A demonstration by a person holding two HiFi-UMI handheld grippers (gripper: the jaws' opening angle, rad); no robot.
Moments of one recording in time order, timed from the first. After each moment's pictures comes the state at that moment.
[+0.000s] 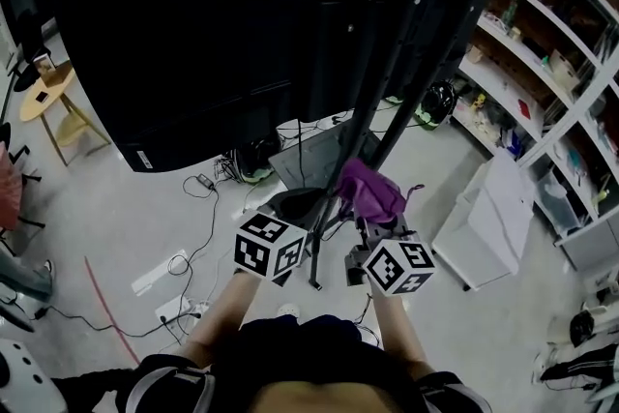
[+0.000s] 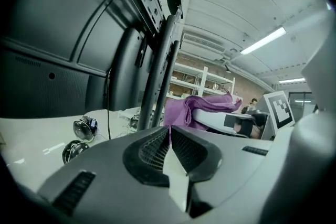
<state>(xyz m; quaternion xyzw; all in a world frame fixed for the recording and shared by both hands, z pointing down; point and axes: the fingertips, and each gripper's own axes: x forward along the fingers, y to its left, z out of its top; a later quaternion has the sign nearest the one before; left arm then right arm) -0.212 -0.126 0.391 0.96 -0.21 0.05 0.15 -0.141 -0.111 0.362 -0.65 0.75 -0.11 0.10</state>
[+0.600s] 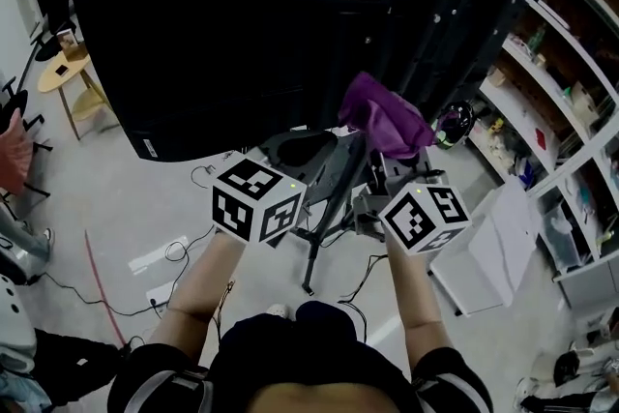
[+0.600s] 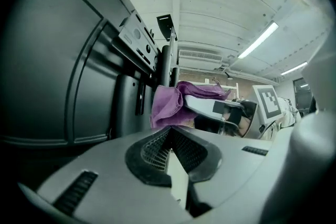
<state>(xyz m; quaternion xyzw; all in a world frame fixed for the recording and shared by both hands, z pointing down) -0.209 -0.178 0.250 0.96 -0.26 -0.01 0.06 -0.152 -0.185 0.195 -0.55 0.82 0.00 0.14</state>
